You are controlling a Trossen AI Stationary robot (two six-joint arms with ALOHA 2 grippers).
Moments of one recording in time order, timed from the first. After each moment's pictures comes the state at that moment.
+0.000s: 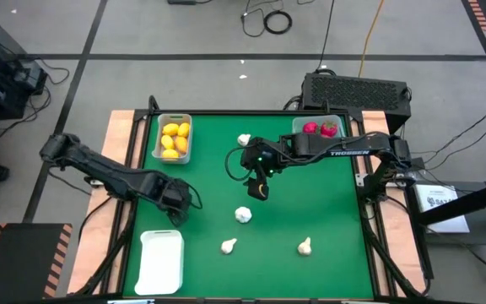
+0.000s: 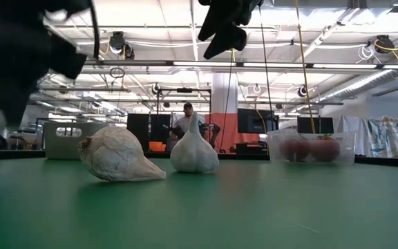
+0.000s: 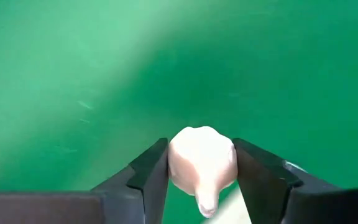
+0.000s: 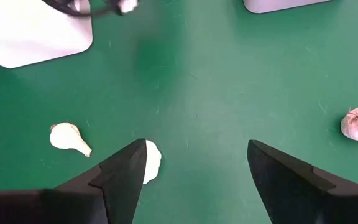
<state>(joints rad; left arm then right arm) -0.31 1.26 0.77 -0.93 0.04 -1.03 -0.02 1.75 1.63 -0.80 -0.03 0.19</state>
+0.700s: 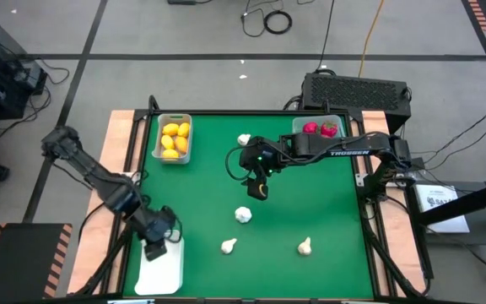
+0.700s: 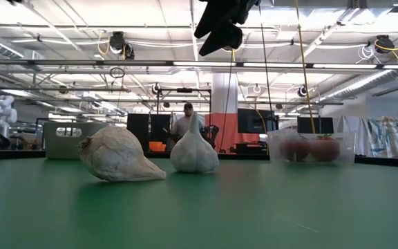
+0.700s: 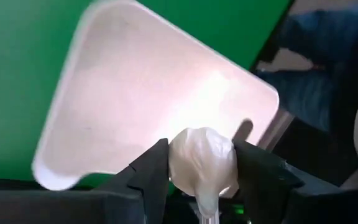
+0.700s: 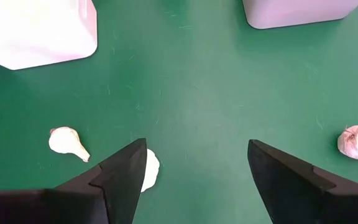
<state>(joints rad) -0.66 1.19 0.95 -0.88 0.31 -1.27 -0.02 1.75 1.63 -0.76 -0.03 0.14</state>
